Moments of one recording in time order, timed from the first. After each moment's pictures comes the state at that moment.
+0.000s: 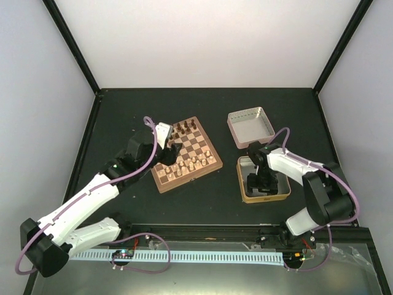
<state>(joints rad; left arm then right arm) -0.63 0.97 0.83 -0.37 -0.06 -0.24 0.43 1.50 0.82 -1.04 -0.05 0.53</state>
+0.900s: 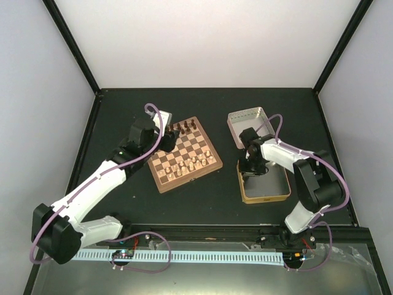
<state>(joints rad) -0.51 1.12 0.88 -0.23 -0.03 -0.17 0.43 1.66 0.97 -0.80 -0.07 0.48</state>
